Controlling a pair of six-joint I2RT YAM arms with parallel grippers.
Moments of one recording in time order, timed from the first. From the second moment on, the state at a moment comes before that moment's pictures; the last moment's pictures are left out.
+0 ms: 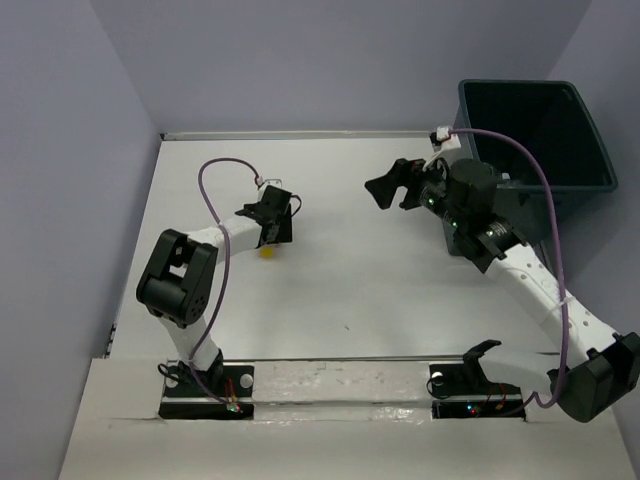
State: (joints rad) left arm -0.45 1.73 1.01 -0.24 -0.37 -0.37; right arm 0.48 1.13 1.13 -0.09 -0.12 0.38
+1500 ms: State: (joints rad) left arm -0.80 0.95 0.53 0.25 0.13 -0.52; right arm 0.63 1.24 0.84 0.22 -0.26 0.68
